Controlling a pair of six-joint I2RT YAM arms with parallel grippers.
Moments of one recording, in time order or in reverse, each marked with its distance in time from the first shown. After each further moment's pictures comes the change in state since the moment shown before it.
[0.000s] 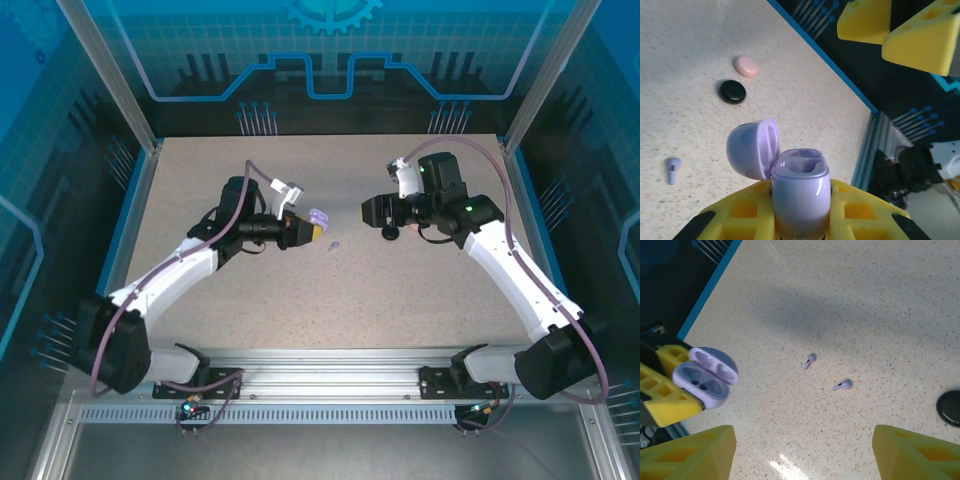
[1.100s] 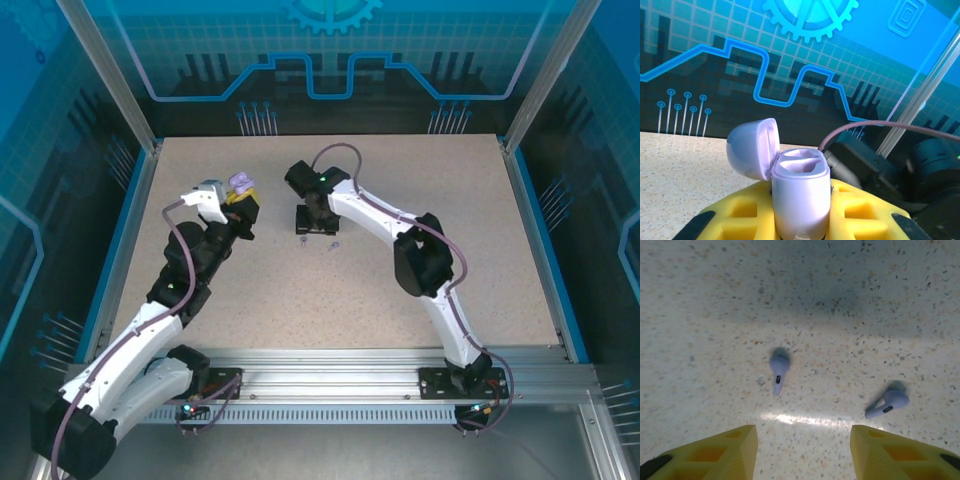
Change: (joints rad) left arm 0.000 -0.487 -0.298 0.357 -0.850 -0.112; right arm 0.363 1.014 0.858 -0.439 0.438 0.468
